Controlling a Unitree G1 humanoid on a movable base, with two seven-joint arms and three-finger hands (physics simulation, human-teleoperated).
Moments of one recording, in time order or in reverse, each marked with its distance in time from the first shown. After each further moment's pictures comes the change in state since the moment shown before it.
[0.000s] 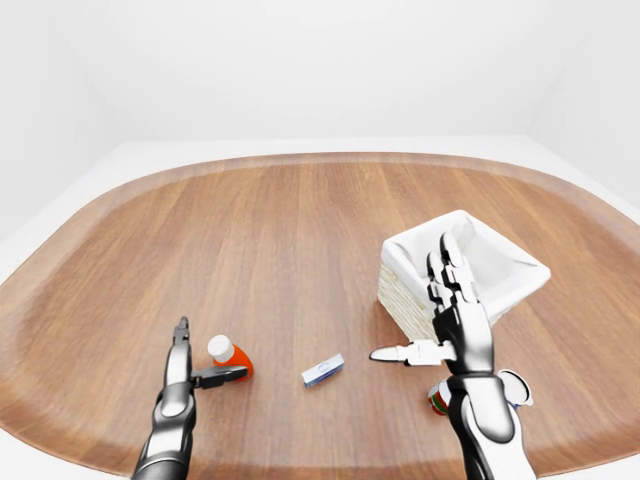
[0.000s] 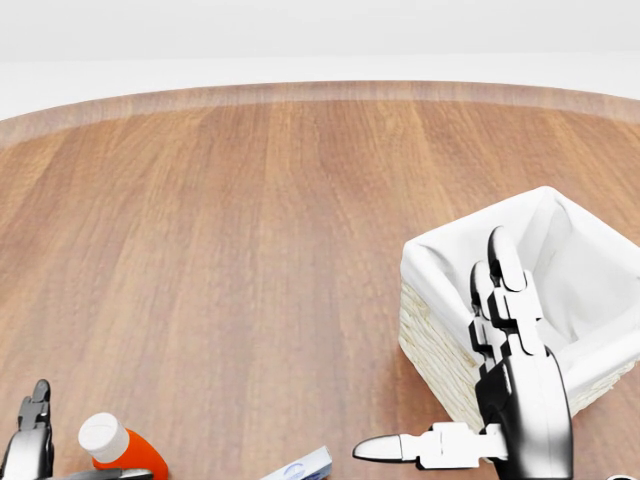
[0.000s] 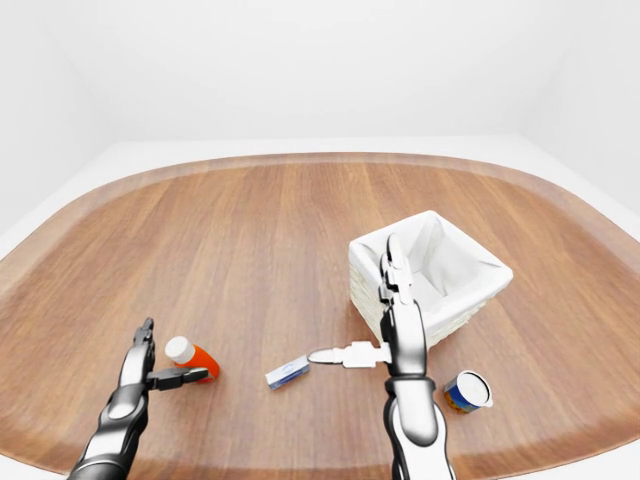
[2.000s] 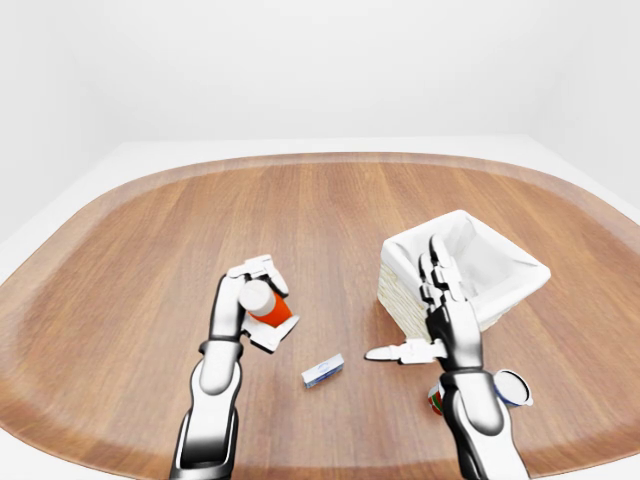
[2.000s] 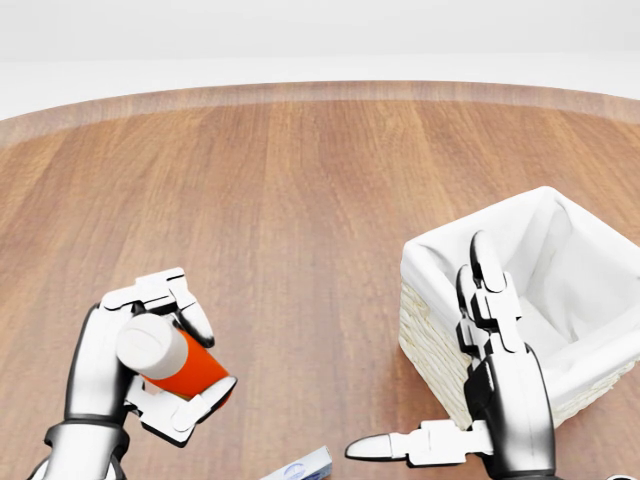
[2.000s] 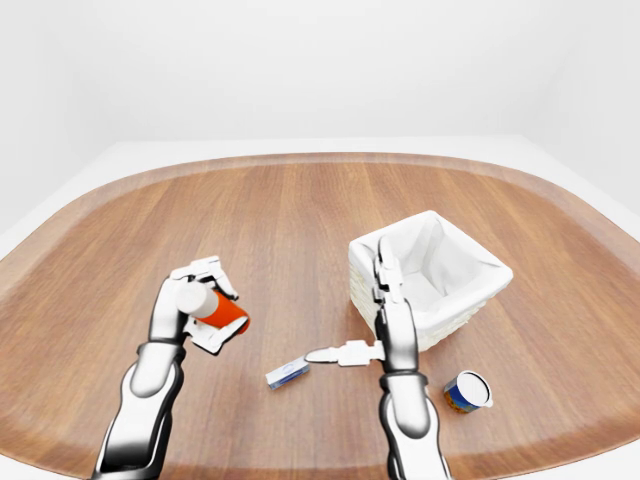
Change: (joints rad) left arm 0.110 -0.206 -0.249 -0.961 0.160 0.175 -0.126; right arm -0.028 0.000 0.008 0.067 -0.020 -0.014 0.010
